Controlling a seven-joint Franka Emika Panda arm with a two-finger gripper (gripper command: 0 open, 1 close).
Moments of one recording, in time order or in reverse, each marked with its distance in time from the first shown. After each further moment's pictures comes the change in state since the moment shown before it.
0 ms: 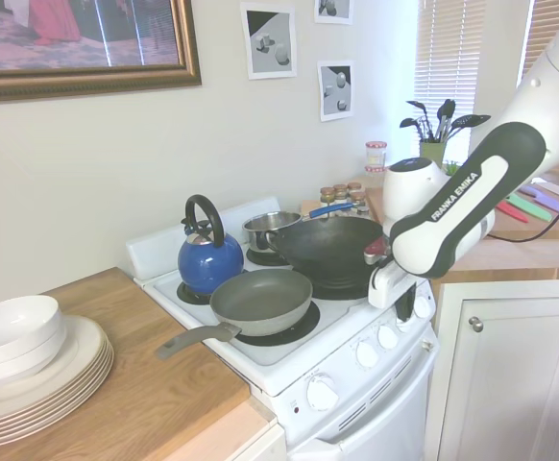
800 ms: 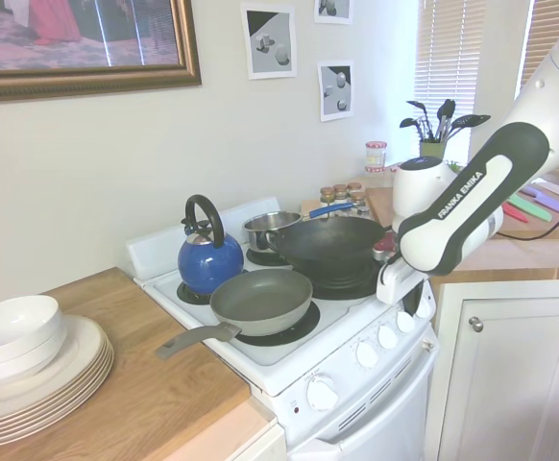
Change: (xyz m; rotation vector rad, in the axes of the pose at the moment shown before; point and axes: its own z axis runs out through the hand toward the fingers) arm 0.015 0.021 0.002 0.000 0.018 0.016
